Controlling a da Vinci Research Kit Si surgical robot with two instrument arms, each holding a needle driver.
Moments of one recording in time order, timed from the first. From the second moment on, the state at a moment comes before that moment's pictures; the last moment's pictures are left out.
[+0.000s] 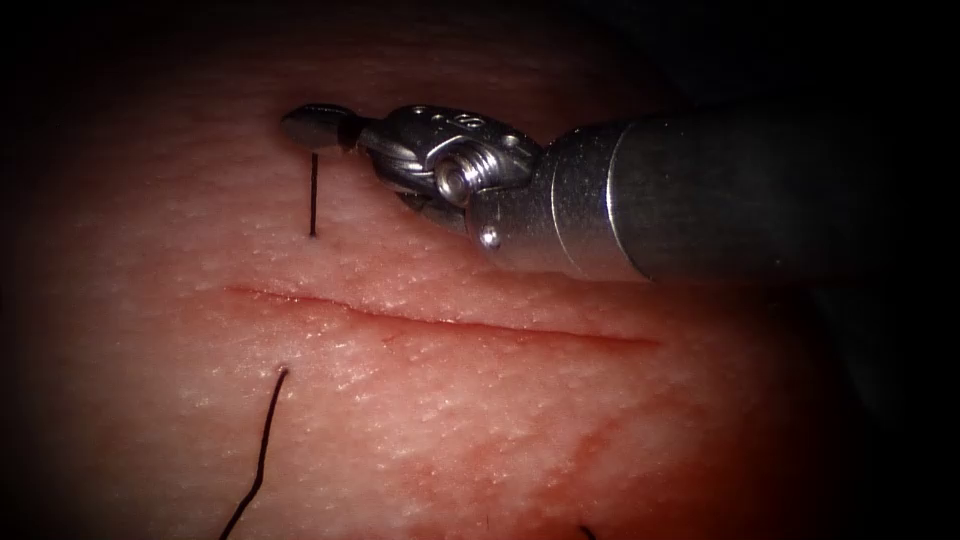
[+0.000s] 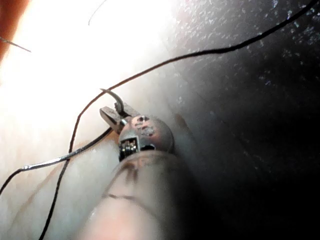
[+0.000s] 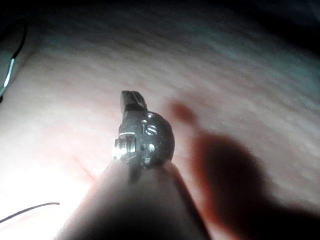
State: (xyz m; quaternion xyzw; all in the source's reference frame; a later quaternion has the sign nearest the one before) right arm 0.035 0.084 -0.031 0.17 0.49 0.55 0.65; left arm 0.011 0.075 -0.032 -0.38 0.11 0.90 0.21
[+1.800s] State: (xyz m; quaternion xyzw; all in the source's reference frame) right arm 0.023 0.074 -0.041 0.17 0.54 0.41 0.71; left arm 0.009 0.087 -0.029 -0.38 0.16 0.88 0.22
